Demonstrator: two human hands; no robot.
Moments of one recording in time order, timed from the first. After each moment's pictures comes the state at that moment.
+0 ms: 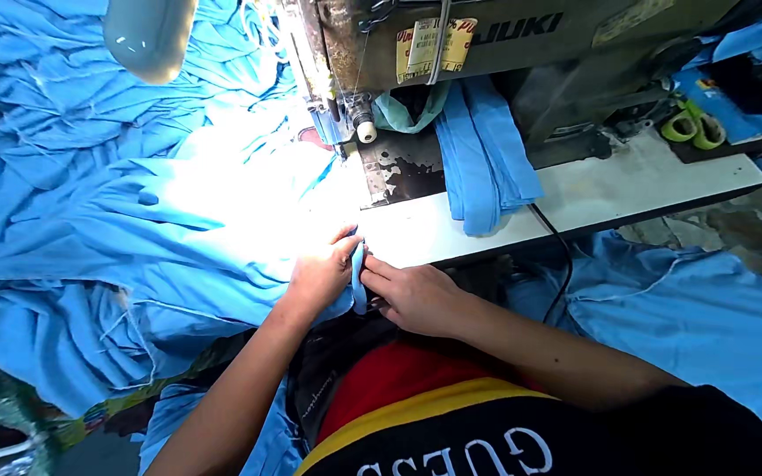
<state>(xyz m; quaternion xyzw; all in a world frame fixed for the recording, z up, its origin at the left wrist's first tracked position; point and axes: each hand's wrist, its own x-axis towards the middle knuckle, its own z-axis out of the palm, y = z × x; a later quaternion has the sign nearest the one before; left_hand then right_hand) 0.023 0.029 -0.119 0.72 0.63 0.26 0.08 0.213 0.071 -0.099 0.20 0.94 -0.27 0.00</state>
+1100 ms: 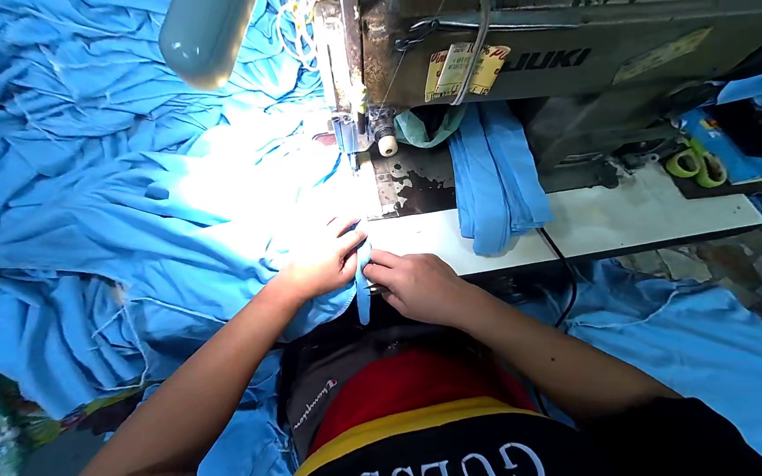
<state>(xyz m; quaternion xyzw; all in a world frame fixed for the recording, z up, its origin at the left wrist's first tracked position) -0.013 0.053 -0.127 0.80 0.54 0.24 0.06 0.200 0.101 -0.105 0.16 0.96 -0.21 -0.08</state>
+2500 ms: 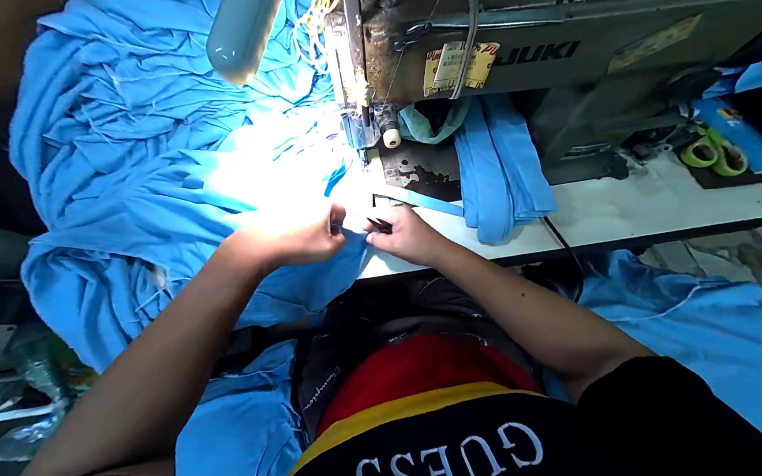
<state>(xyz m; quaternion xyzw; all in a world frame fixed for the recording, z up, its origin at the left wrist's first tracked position) -0.010 0.048 0.004 0.73 0.64 -0.03 0.24 0.168 0.129 -0.102 0.18 0.82 -0.49 -0.25</state>
